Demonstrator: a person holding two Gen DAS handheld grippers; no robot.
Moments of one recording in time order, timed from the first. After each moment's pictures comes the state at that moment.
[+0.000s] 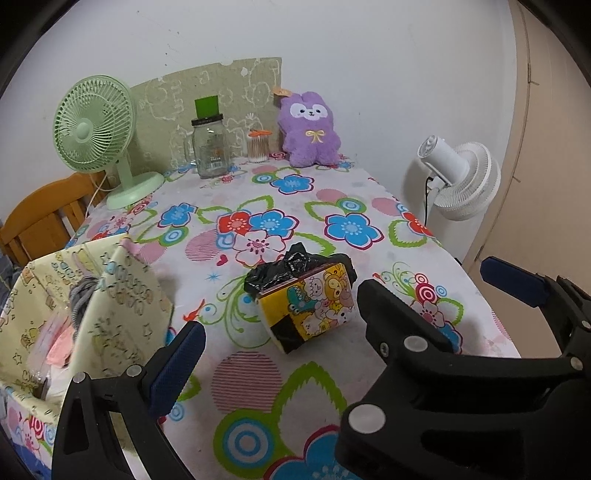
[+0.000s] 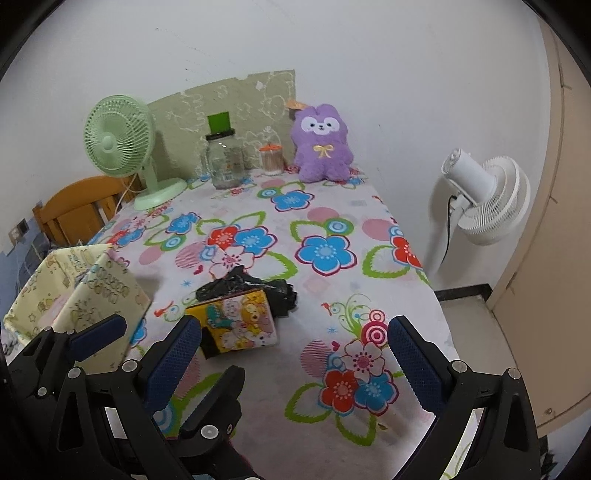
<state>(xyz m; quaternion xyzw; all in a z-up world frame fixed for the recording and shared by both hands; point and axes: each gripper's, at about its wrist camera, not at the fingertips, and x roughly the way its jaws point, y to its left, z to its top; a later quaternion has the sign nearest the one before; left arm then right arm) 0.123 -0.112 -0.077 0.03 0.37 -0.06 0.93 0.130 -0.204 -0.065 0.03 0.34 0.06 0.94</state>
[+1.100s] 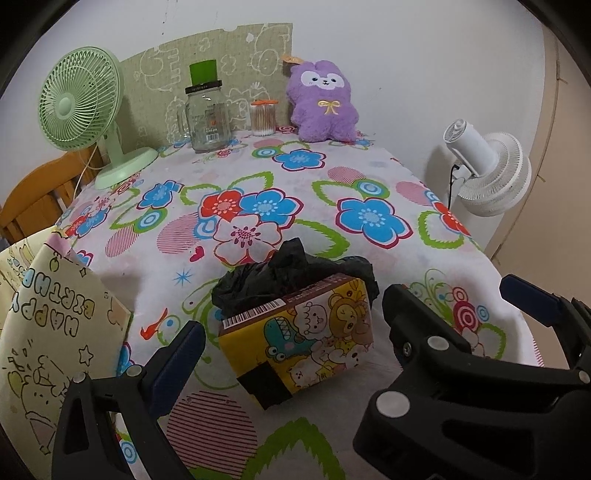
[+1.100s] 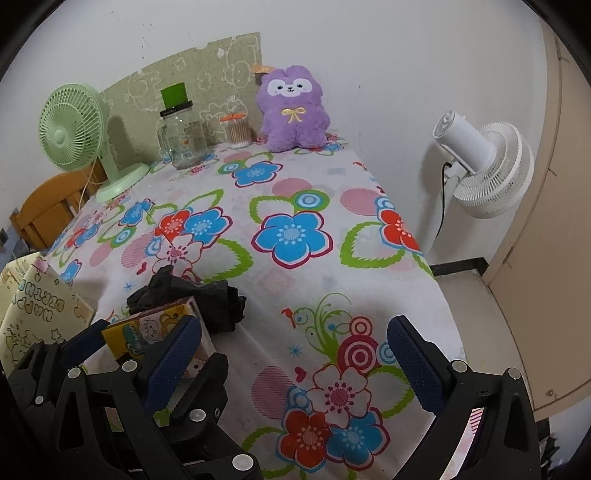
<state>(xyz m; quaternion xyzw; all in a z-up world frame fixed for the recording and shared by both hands) 0.181 -0.127 -0.115 0.02 0.40 -0.03 0.92 0.190 -0.227 -0.108 0.04 0.39 0.03 0.92</state>
